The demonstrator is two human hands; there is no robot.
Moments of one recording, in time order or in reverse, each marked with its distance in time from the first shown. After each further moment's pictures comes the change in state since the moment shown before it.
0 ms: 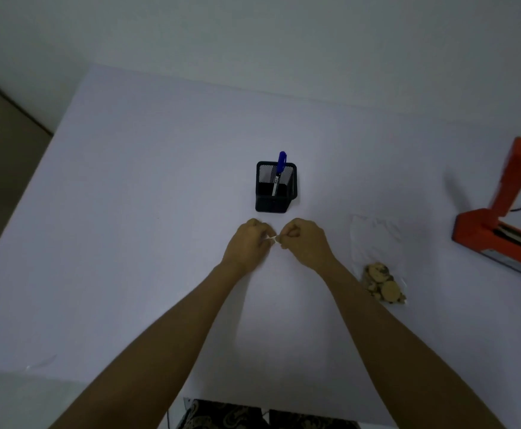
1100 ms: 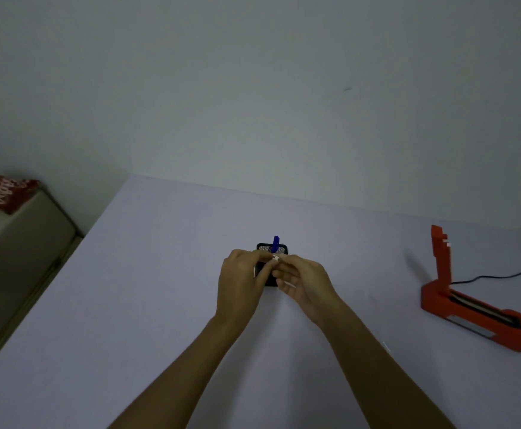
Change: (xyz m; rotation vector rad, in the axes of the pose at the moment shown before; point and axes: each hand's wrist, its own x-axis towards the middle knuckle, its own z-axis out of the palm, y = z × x) left_hand -0.060 0.103 -0.111 -0.012 0.599 0.247; right_hand -0.086 -0.139 -0.050 0.969 -0.018 0.128
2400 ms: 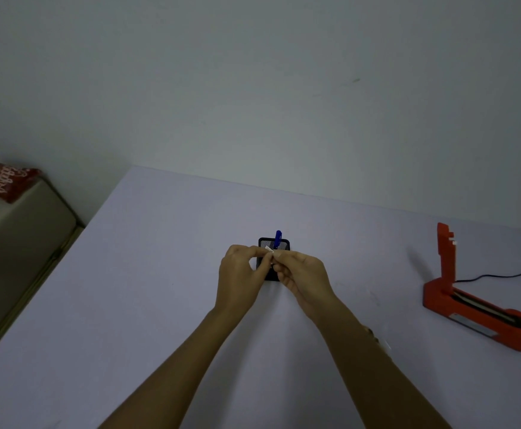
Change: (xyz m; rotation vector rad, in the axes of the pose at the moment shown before) left_hand 0.002 -0.005 0.001 -0.129 -0.037 -0.145; right_hand 0.006 0.008 0.006 -0.135 0.064 -0.082
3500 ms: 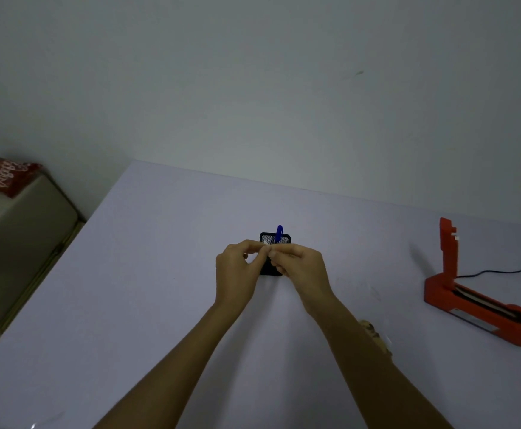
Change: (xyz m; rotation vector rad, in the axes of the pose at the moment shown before) left_hand -0.001 -0.003 0.000 -0.102 0.042 -0.109; right_hand 0.000 0.007 0.001 -0.264 0.000 -0.210
